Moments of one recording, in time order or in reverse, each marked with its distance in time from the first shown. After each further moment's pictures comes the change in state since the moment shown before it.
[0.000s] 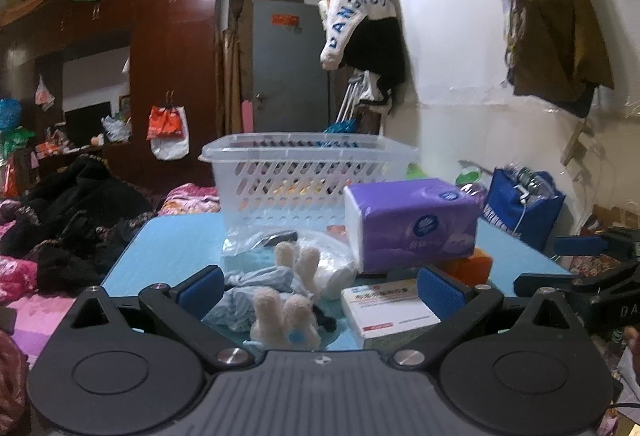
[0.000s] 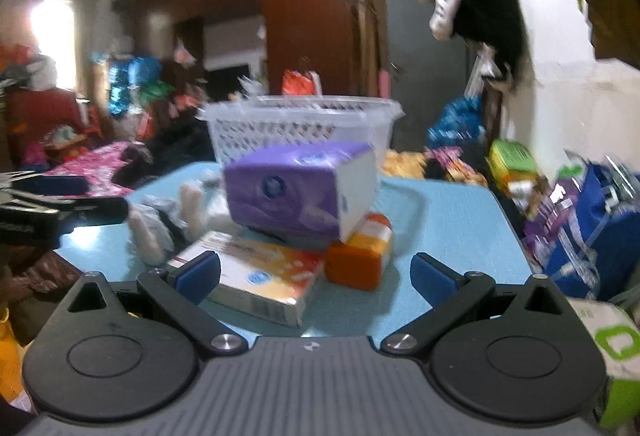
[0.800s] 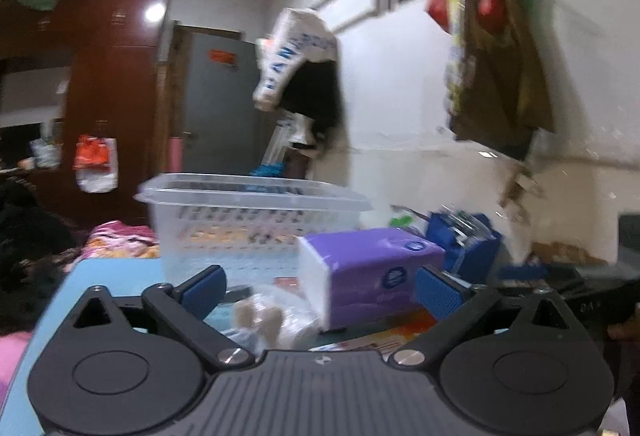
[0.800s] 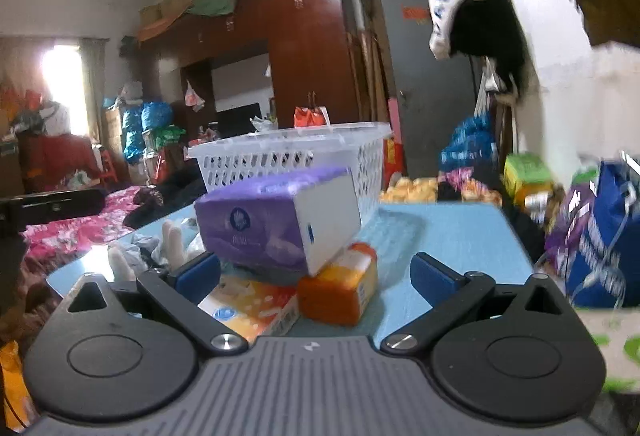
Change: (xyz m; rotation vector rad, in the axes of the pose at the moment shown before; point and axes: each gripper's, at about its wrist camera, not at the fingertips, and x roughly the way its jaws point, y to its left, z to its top) left arm 0.041 0.028 0.007 0.003 -0.122 -0.281; right arm 0.021 -0.042 0.002 0.065 -0.107 0.061
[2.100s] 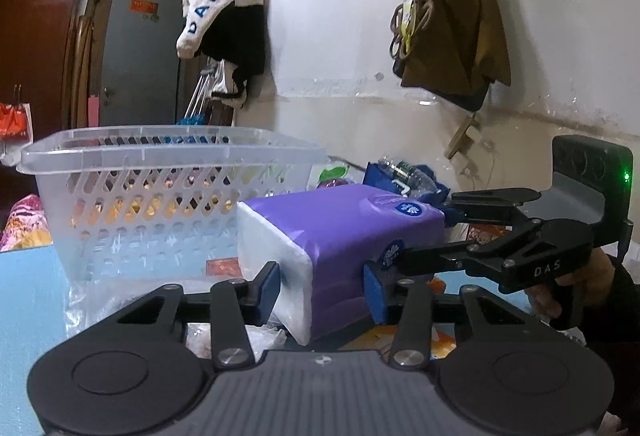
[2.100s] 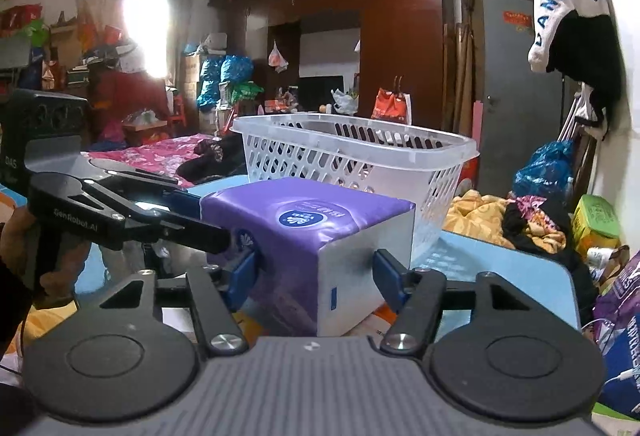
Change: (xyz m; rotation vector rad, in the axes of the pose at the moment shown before) left arm 0.082 0.017 -0.004 0.013 0.139 -0.240; right arm 0.047 -0.012 0.019 -0.196 0.071 0.214
